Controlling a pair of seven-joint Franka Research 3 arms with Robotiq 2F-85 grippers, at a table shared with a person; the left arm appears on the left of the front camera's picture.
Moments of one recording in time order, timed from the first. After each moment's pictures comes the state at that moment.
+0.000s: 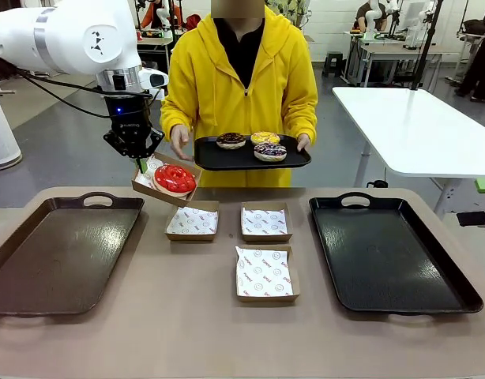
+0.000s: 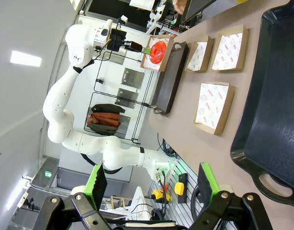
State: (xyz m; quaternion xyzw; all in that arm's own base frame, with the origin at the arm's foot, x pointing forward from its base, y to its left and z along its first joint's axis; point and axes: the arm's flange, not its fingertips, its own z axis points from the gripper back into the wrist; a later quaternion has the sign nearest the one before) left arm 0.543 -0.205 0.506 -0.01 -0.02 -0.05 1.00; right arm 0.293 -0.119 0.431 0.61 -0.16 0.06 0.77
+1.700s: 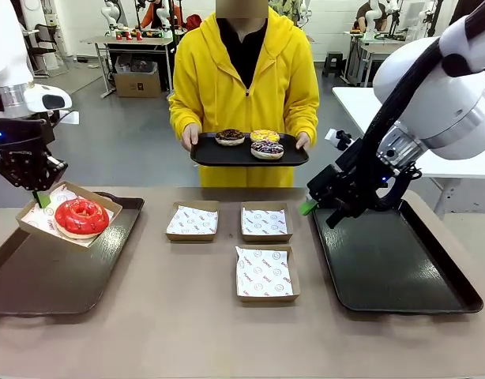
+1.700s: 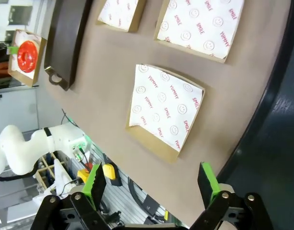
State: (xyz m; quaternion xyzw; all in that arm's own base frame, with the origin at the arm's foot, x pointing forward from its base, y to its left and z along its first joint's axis) left arm 0.423 -0.060 0.500 0.02 0.01 -0.06 1.00; right arm 0.423 0.143 0.422 0.33 -0.01 0.16 0.93
